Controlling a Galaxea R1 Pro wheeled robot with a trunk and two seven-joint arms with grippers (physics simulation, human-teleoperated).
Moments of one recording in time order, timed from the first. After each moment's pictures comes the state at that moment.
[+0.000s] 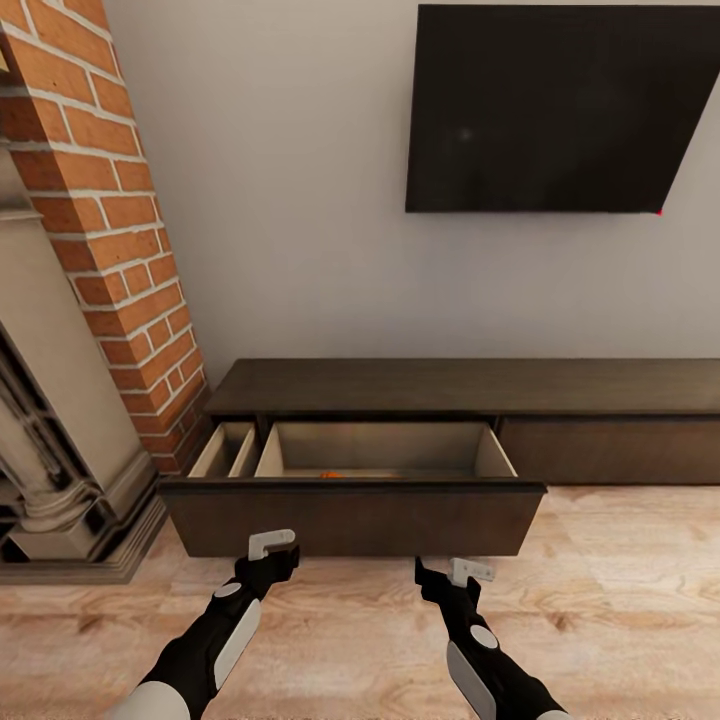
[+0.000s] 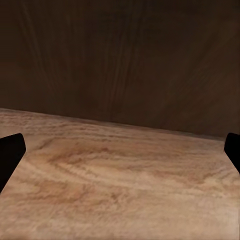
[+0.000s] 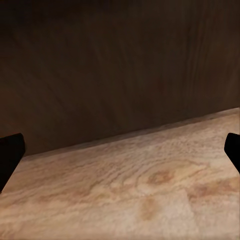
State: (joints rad) left arm -0.51 -0.05 -0.16 -0.66 0.28 0.10 0.13; right arm -0.48 0.07 0.31 -0.52 -0.44 -0.24 -0.19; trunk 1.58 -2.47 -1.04
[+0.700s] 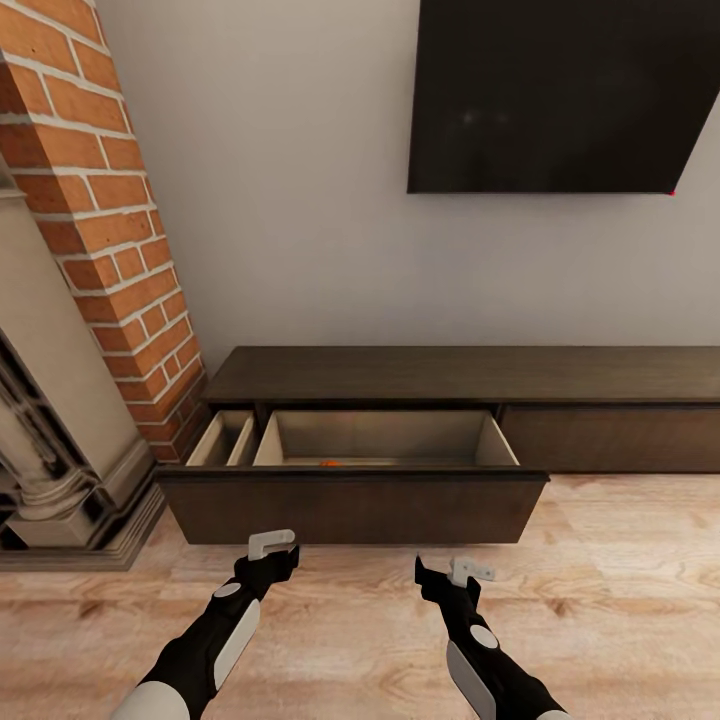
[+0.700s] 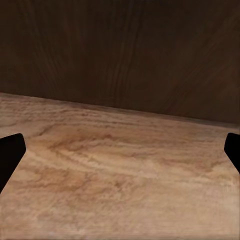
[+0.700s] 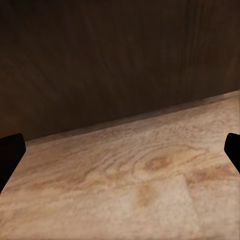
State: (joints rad) left arm -0.51 -0.05 -0.16 -0.66 0.28 0.10 0.12; right arm -0.48 0.07 0.31 -0.52 -0.44 -0.24 -0.19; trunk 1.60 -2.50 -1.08
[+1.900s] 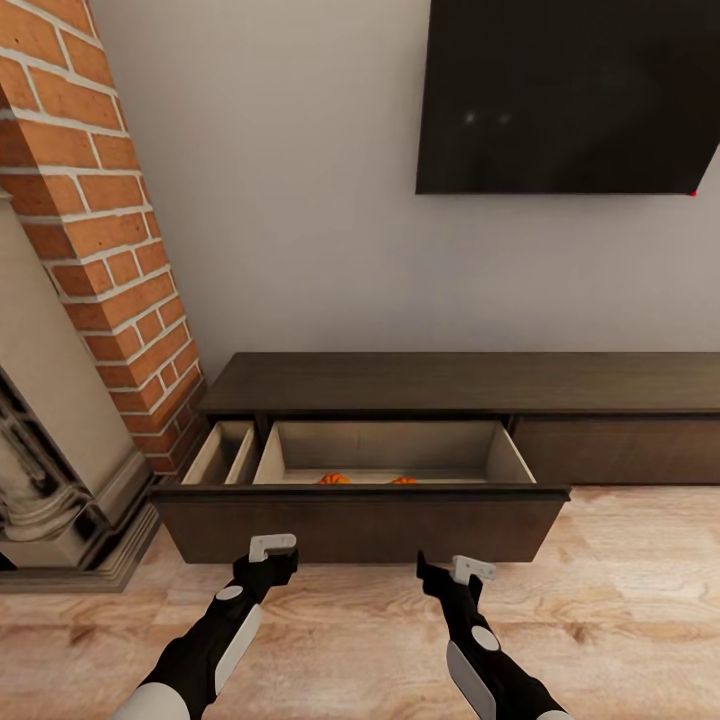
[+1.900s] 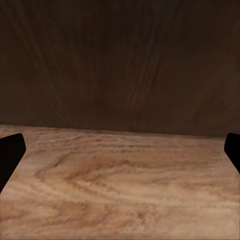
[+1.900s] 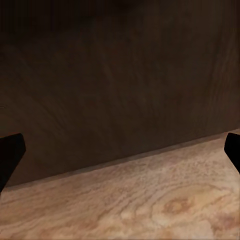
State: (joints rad) left arm -0.51 -0.05 -0.16 -0.64 0.19 0.09 0.13; right arm -0.48 0.07 0.31 -0.52 -0.45 -0.31 -0.19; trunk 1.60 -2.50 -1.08
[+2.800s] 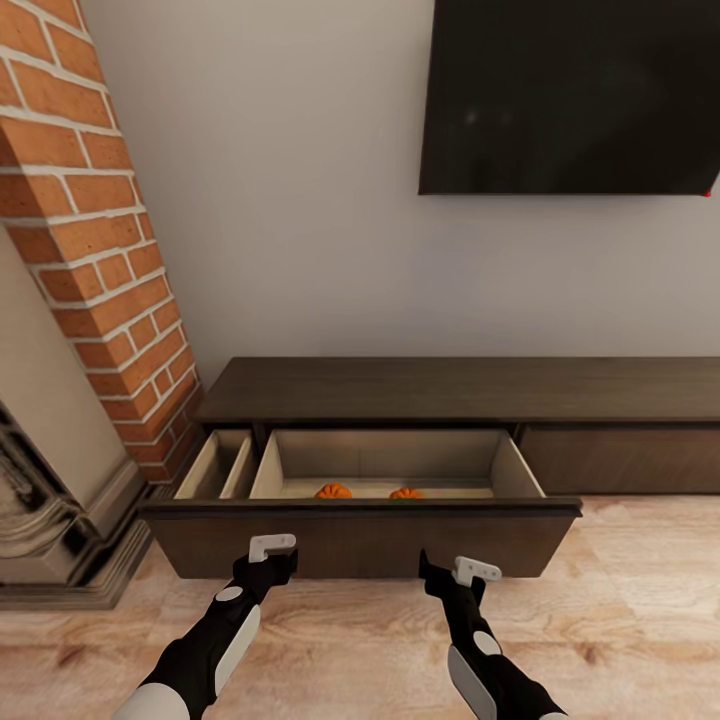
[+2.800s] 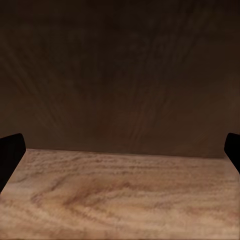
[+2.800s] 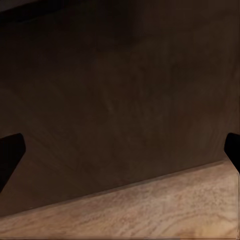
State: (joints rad) left arm -0.51 -0.05 -0.16 -0.64 0.19 0.08 0.12; right arm -0.48 0.07 0.31 -0.49 -0.45 -0.38 -0.19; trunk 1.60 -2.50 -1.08
